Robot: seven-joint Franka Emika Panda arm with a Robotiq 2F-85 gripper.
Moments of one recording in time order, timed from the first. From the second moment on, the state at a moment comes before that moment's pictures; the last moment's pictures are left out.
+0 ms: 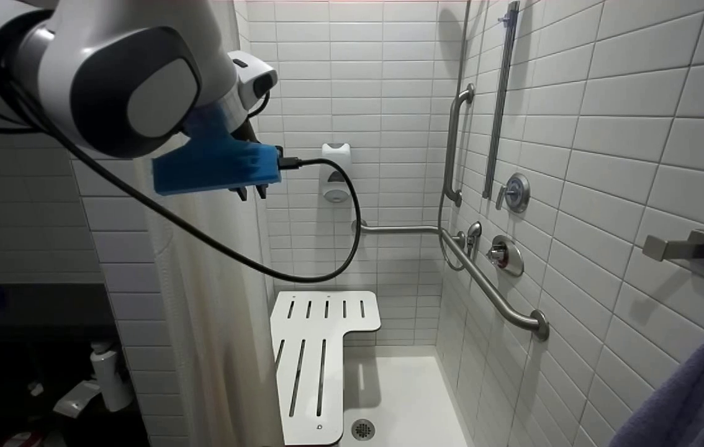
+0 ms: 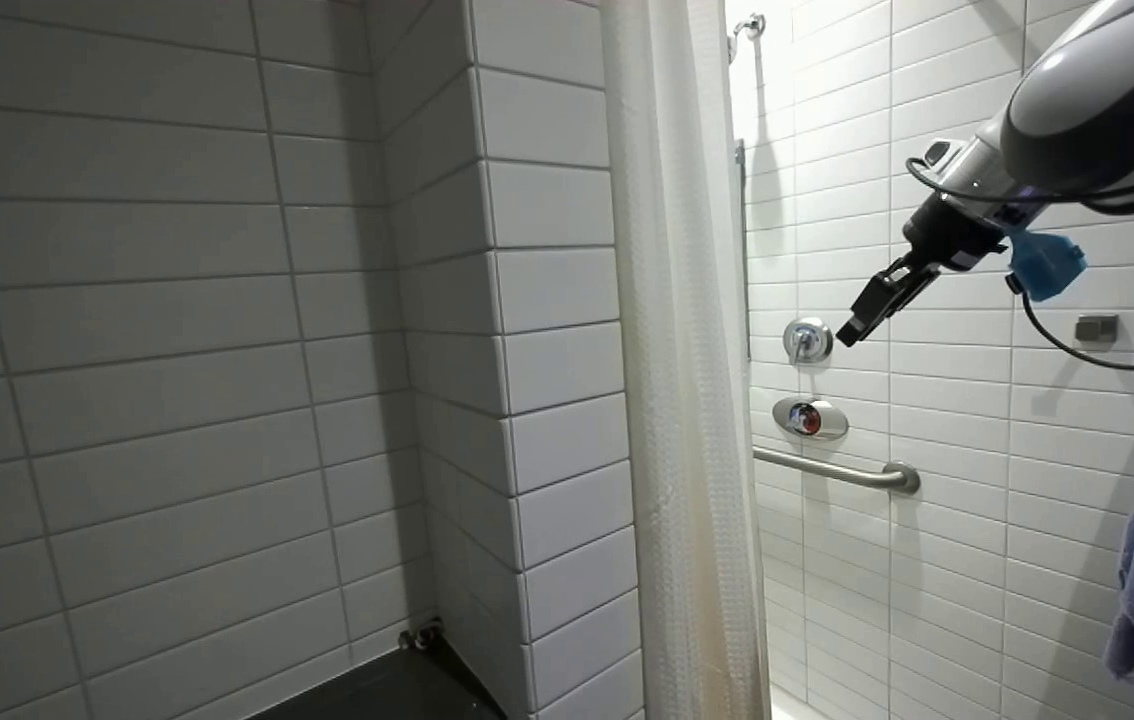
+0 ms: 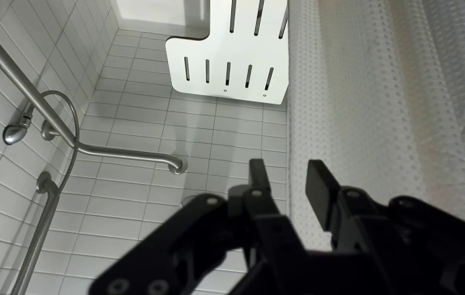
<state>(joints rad) 0.20 -0.71 -0.52 -2.75 -0.10 2.82 -0.53</state>
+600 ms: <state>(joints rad) 0.20 -0.71 -0.52 -2.76 -0.10 2.82 -0.53</state>
